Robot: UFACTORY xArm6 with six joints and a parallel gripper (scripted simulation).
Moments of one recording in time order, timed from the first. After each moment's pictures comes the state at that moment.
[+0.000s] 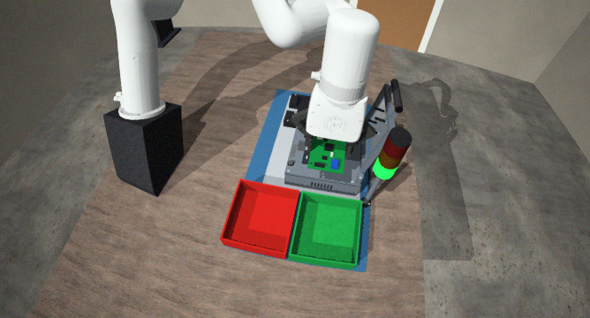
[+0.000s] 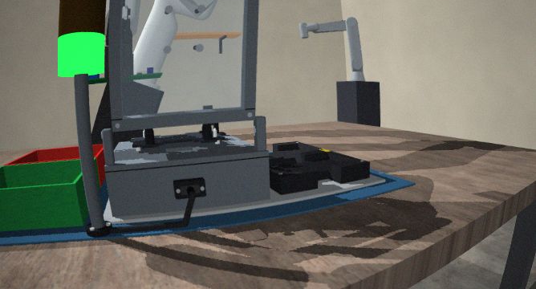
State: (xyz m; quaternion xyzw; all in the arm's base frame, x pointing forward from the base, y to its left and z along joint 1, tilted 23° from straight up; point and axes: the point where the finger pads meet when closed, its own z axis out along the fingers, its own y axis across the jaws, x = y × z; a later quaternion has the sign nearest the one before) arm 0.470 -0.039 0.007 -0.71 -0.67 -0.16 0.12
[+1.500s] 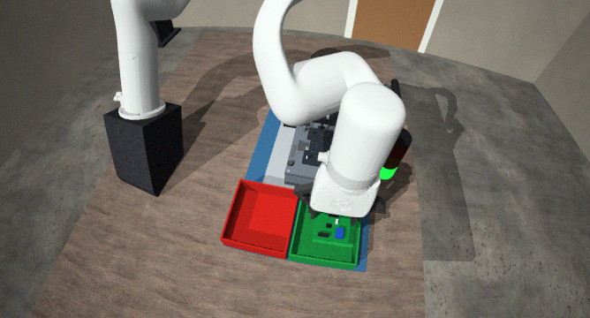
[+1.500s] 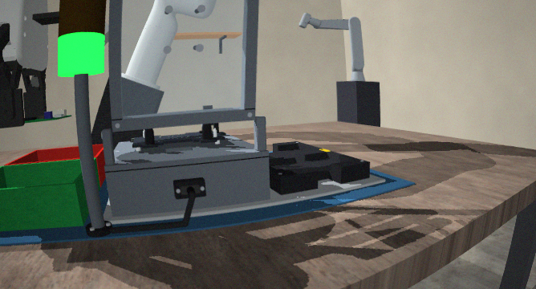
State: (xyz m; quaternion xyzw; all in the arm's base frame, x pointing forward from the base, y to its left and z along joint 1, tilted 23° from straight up) arm 0.498 -0.143 -0.078 -0.71 -0.67 -0.16 0.12
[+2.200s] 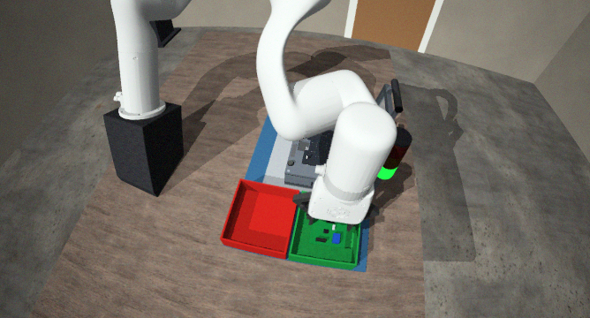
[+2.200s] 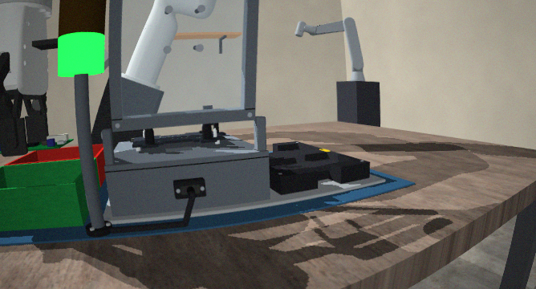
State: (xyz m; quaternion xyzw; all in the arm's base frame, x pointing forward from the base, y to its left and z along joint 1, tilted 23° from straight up) arm 0.499 -0.131 -0.106 -0.71 -0.67 -0.16 0.12
